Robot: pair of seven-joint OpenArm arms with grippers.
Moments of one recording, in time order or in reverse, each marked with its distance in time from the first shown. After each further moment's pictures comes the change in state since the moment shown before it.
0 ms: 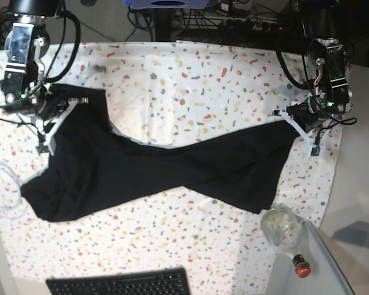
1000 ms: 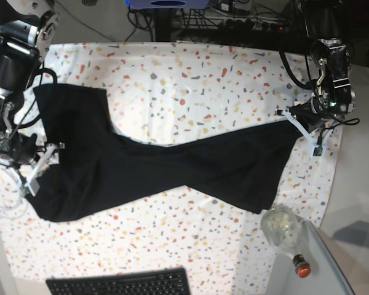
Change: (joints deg) left arm 0.2 -1.0 0.0 0.0 0.0 0.0 0.0; right arm 23.0 6.1 12.6 -36.1 -0.1 20.0 17.7
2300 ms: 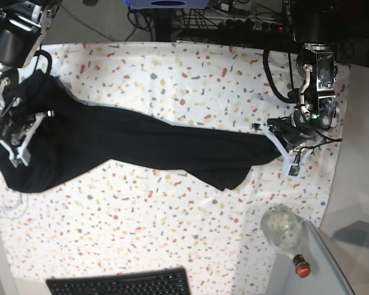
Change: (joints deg) left arm -2.7 2.3 7.8 5.7 0.2 0.0 0.8; right arm -8.0 -0.7 3.6 12.0 -0.2 1.0 -16.9
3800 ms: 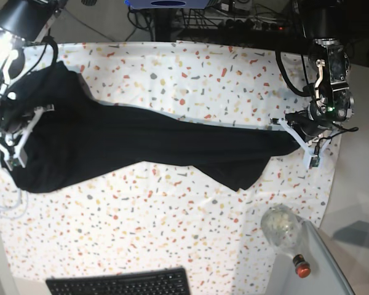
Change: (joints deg) left arm 2.6 -1.5 -6.3 -0.4 -0.2 0.0 -0.4; right arm -7.7 -5.7 0.0 26.5 0.4 0.1 -8.4
